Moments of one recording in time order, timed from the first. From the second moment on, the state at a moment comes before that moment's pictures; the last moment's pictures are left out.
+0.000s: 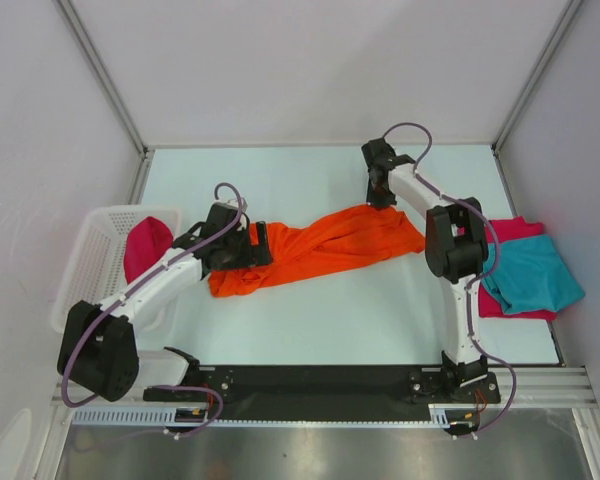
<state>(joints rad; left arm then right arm) -0.42 1.30 0.86 -0.48 0.02 -0.48 0.33 2.26 1.87 -0.74 0.24 0.43</state>
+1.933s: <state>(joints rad) -0.37 1.26 0.82 -0.48 0.03 -0.44 0.28 2.32 1.92 -0.72 0.32 0.42</state>
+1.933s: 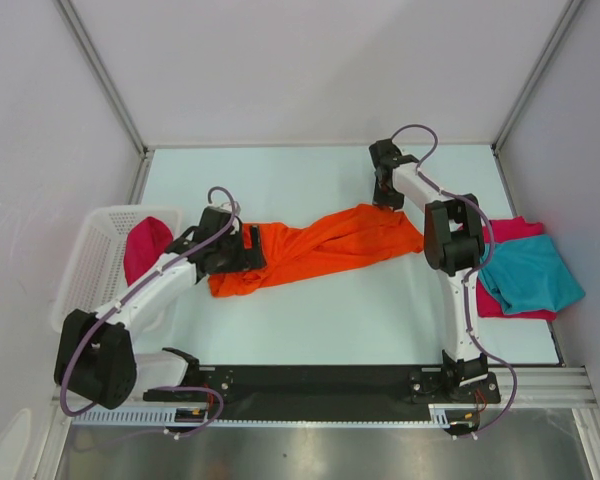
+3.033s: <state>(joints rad) -0.35 1.20 0.81 -0.49 0.06 -0.43 0.36 1.88 1.48 -0.59 0.47 0.39</state>
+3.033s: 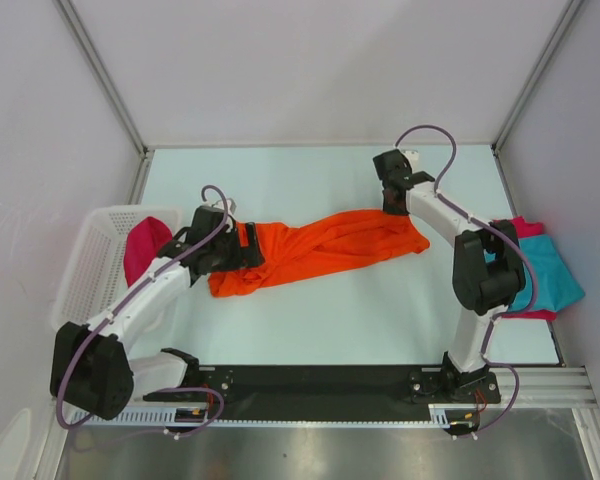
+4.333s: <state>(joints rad) -0.35 1.16 0.81 -0.51 0.10 -0.44 0.41 1.66 1.22 -0.80 0.55 0.53</state>
